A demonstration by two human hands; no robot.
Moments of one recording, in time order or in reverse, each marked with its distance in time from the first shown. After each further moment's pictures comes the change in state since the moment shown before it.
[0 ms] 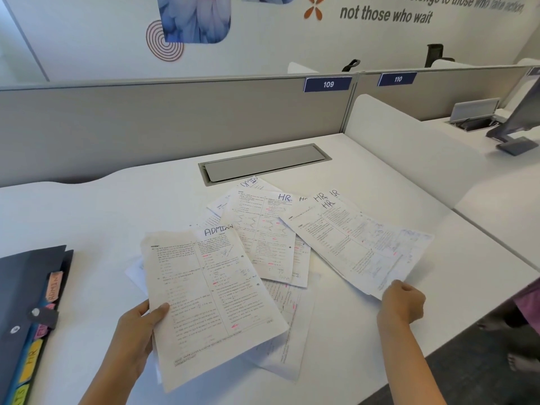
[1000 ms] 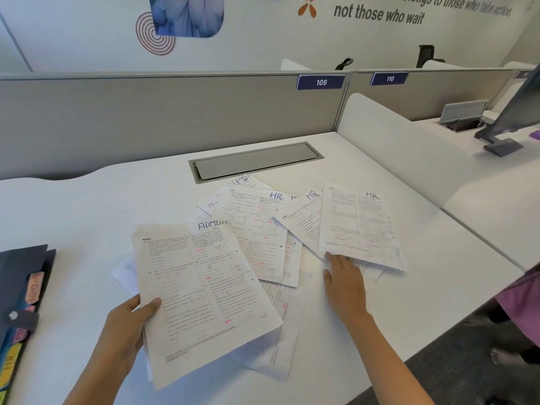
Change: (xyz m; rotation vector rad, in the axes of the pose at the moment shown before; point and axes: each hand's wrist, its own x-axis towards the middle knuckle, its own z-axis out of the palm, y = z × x) left_hand 0.005 0.004 0.007 -0.019 -0.015 0.007; right_hand 0.006 0.046 0.048 -0.887 -0.497 -1.167
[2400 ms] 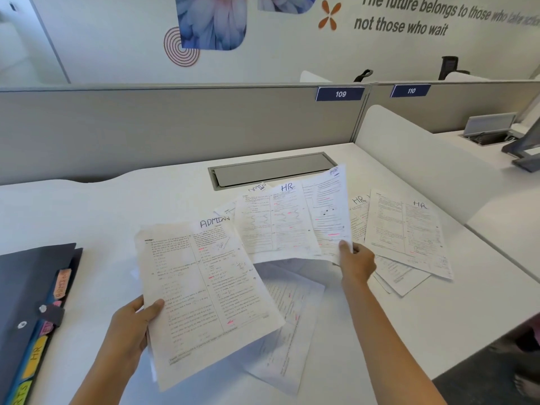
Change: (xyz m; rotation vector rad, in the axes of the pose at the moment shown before) left_hand -0.001 0.008 -0.013 -0.034 0.069 0.015; right_hand 0.064 -0.057 -0.040 0.862 0.212 0.712
